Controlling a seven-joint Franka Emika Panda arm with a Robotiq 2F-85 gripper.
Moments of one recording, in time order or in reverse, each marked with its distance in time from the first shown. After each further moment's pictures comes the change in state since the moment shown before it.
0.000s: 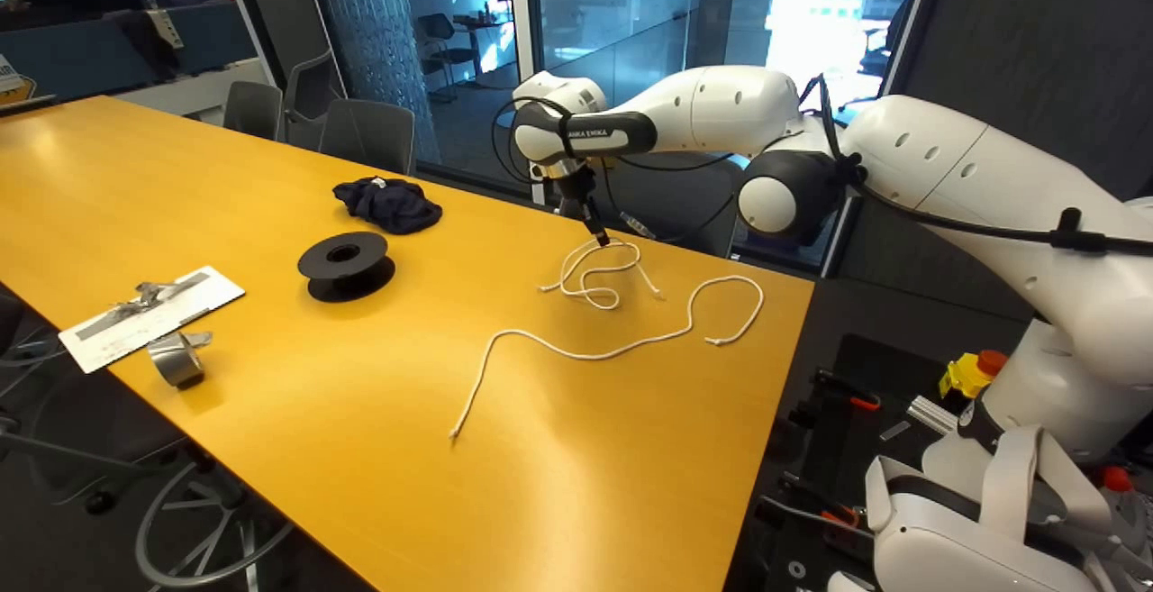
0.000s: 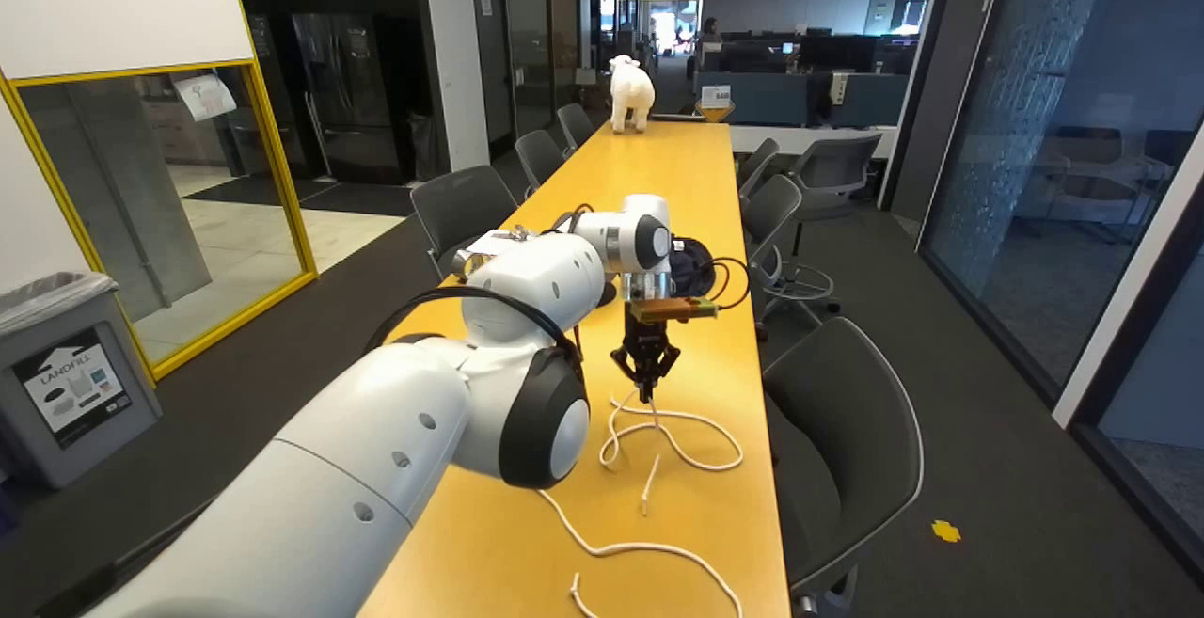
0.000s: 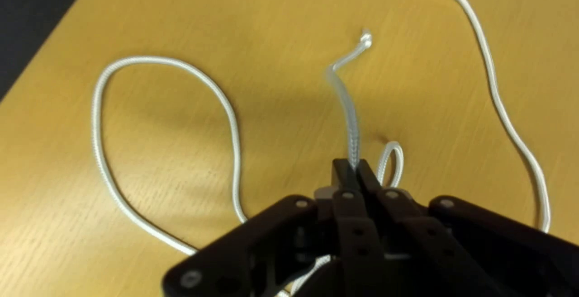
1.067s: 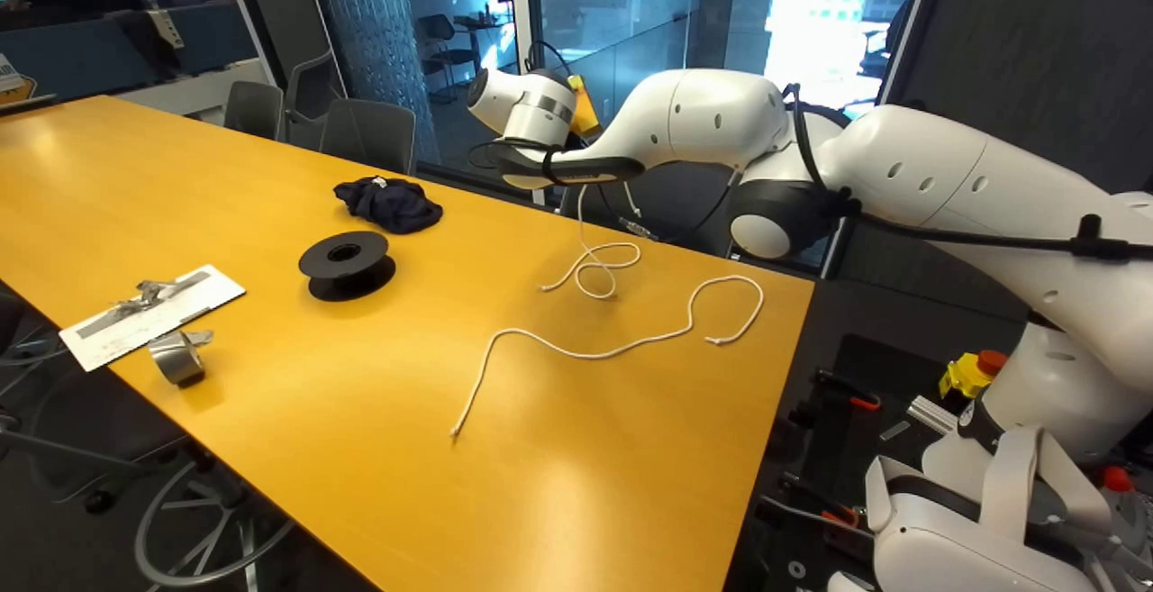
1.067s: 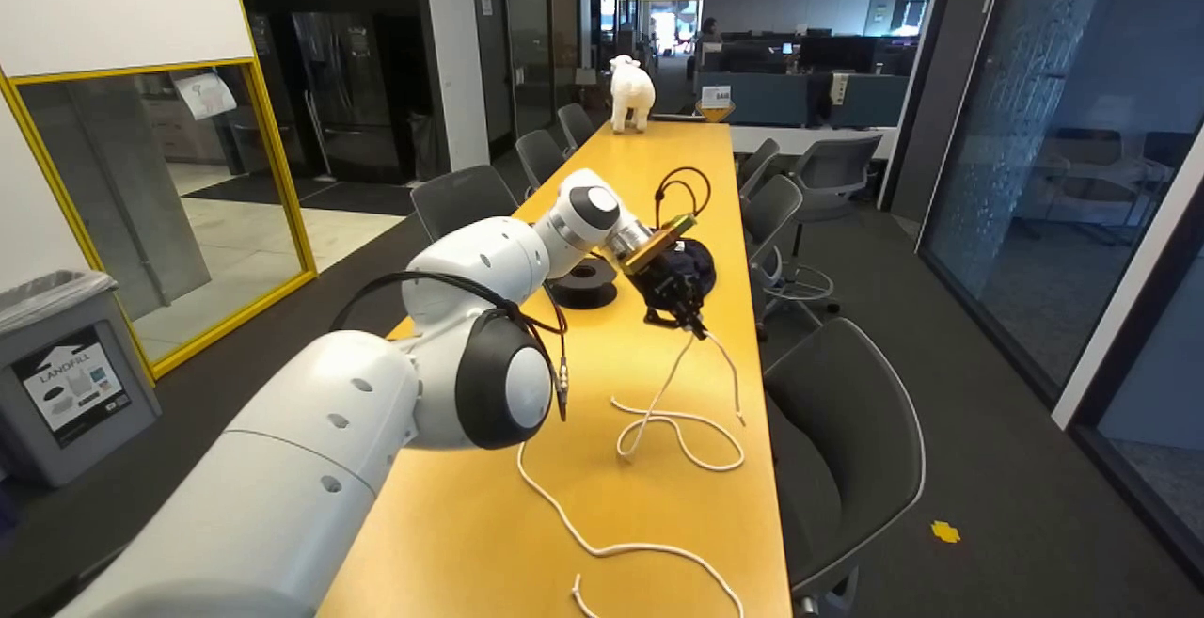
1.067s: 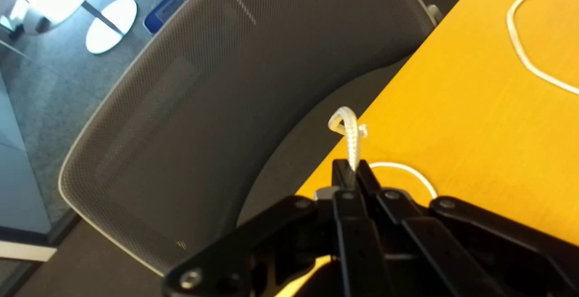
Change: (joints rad) arm 0.196 -0.007 -0.325 0.021 -0.363 0.119 0.045
